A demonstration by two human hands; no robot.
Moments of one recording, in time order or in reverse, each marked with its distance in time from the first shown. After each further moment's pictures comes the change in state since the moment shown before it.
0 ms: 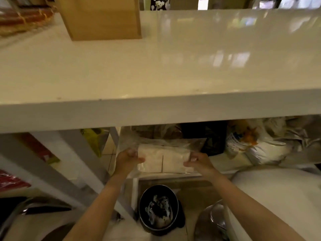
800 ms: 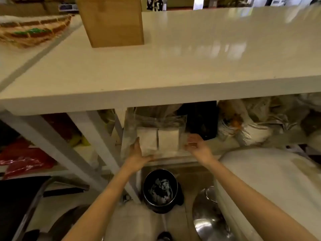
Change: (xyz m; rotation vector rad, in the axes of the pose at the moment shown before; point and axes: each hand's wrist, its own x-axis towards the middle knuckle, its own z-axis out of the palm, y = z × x) left_hand -0.091 0.034 -0.022 0.472 -0.339 0.076; right_hand -0.090 -0.043 -0.002 -0.035 0.045 -0.138
